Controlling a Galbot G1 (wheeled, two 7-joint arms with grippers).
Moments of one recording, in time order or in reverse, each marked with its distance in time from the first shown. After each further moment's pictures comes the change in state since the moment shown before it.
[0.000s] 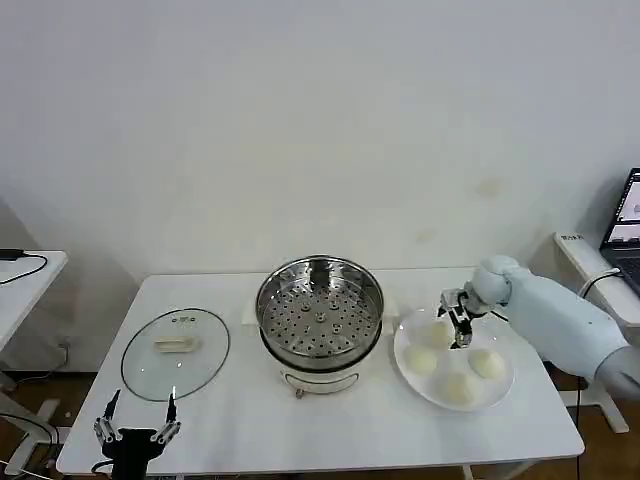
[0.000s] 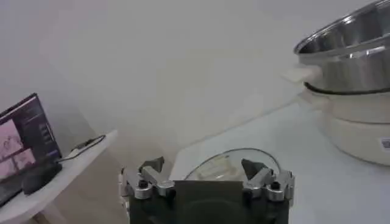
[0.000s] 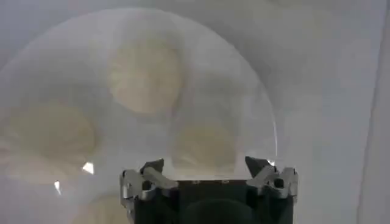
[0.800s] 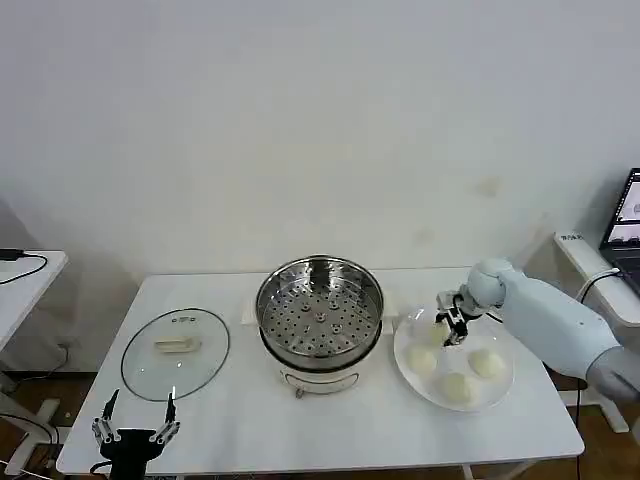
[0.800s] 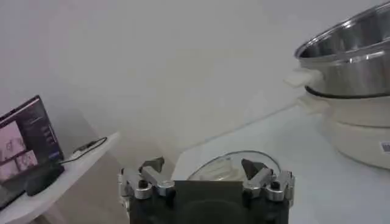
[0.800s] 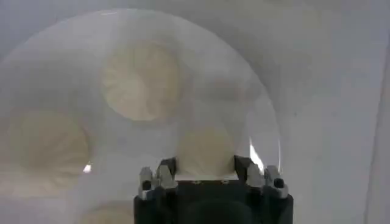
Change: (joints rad) left arm 0.005 -0.001 0.000 -0.009 -0.001 -0.004 -0.002; right arm 0.015 -0.017 -0.010 0.029 0.021 -0.004 0.007
